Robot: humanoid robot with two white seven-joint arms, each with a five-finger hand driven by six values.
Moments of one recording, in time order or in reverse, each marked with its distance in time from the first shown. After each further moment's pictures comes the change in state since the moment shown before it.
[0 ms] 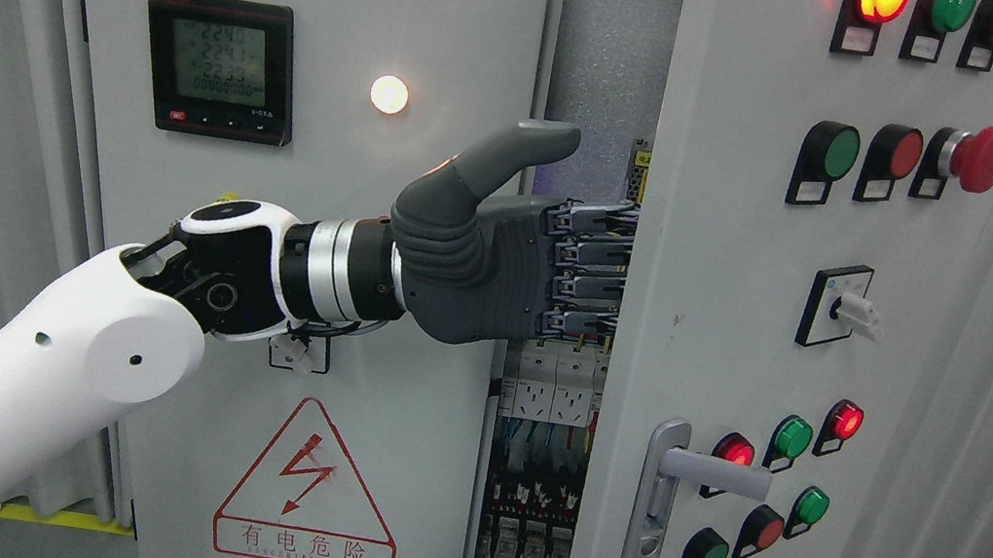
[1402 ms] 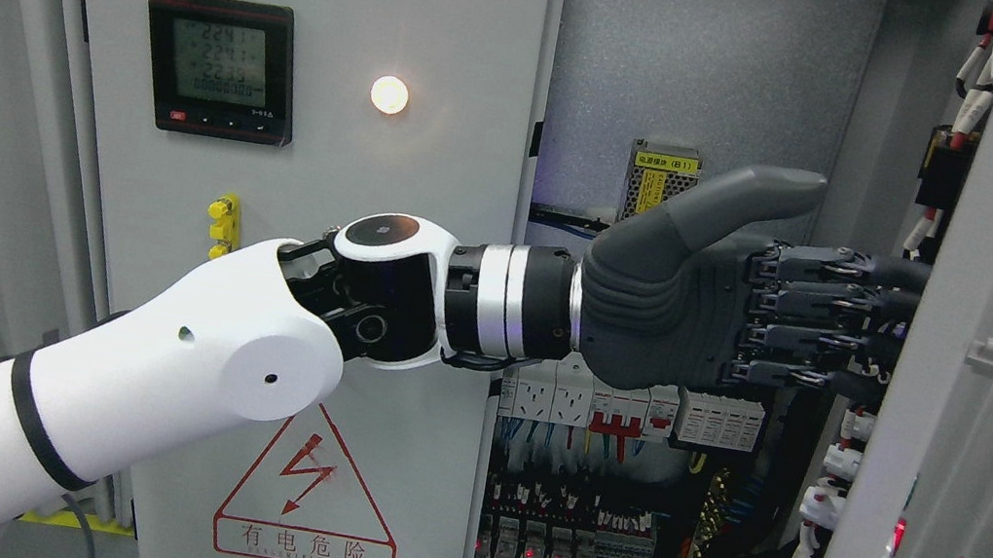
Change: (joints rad) left arm -0.163 -0.155 -0.235 -0.036 0.053 -0.168 0.158; right arm 0.000 0.000 0.000 0.000 0.000 0.000 0.002
